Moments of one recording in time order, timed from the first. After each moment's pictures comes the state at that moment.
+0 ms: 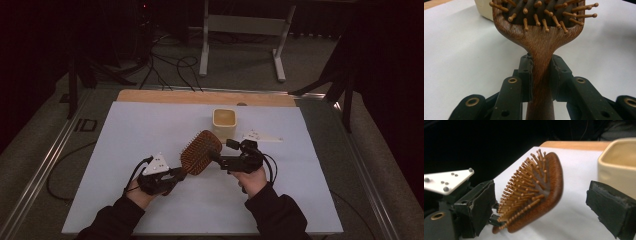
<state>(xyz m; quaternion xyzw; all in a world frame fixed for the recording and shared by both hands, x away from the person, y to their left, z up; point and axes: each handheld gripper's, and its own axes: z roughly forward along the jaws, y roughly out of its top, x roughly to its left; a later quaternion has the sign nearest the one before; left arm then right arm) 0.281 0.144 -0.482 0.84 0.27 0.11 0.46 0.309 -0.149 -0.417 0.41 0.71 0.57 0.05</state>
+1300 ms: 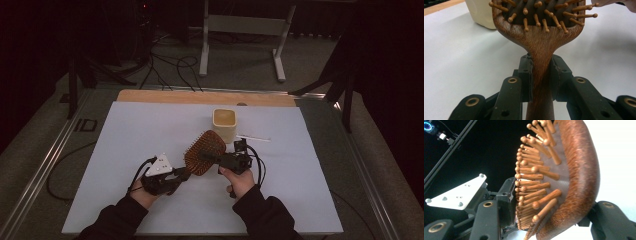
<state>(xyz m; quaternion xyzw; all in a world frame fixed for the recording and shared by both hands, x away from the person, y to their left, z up) 0.282 0.136 -0.483 0.84 0.25 0.11 0.47 0.321 -0.131 -0.444 0.48 0.65 0.58 -0.12</state>
